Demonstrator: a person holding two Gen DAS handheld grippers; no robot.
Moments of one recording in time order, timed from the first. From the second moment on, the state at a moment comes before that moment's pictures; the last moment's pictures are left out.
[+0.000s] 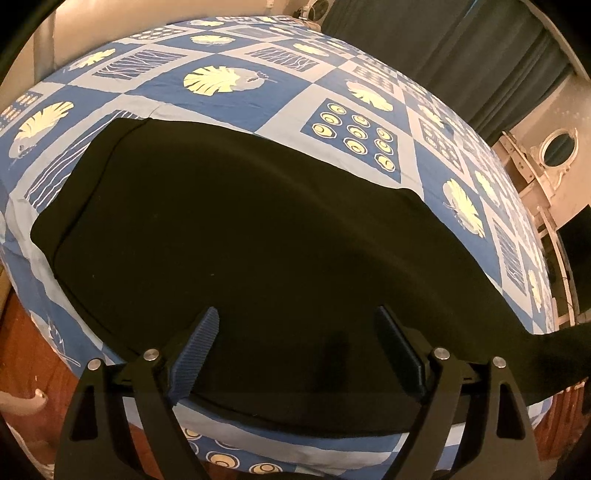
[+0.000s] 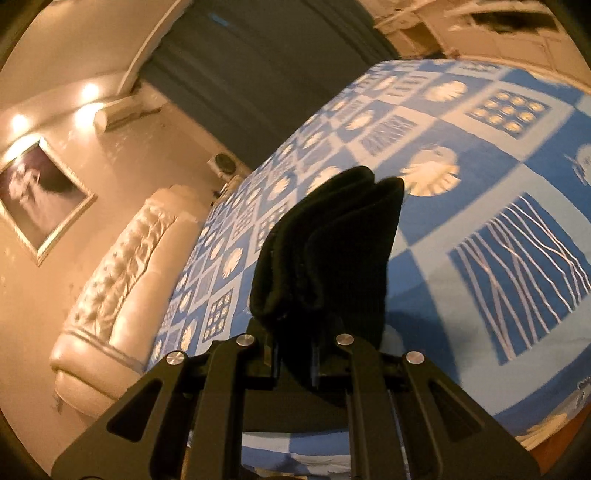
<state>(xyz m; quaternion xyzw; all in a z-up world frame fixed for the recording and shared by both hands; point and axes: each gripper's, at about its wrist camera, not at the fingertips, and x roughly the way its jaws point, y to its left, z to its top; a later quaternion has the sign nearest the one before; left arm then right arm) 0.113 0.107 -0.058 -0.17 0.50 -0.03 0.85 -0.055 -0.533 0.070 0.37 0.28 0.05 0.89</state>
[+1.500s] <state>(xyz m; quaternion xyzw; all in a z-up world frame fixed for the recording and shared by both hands) 0.113 0.109 -0.056 -0.19 0.49 -0.02 0.85 0.030 -0.272 -0.050 0.18 0.46 0.13 0.86</state>
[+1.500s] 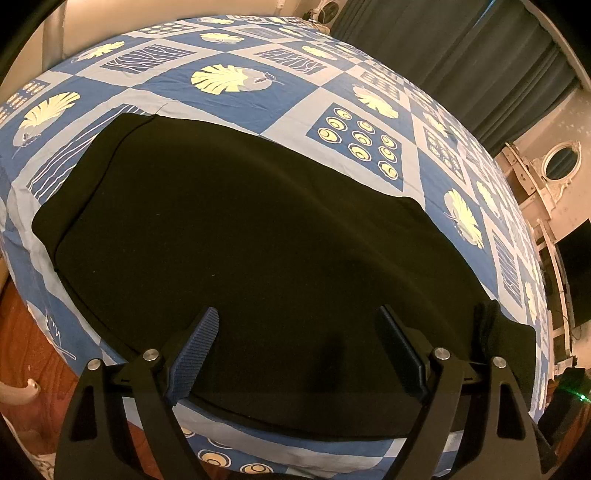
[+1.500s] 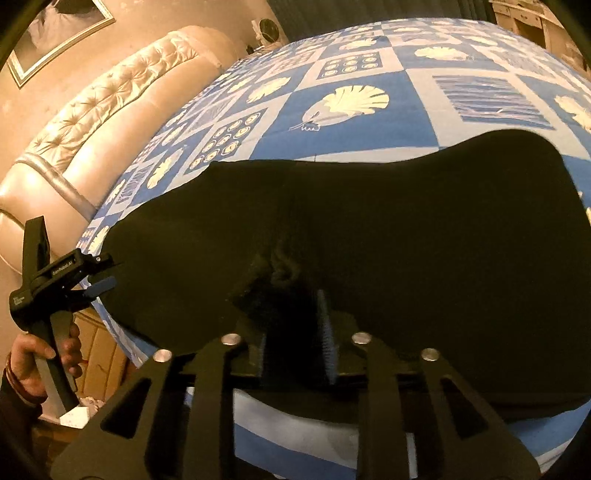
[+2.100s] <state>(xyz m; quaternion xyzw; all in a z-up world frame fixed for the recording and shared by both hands) 0.110 0.111 -0.054 -0.19 0.49 -0.02 0.85 0.018 -0.252 -0.041 0.20 0.46 0.17 0.85</state>
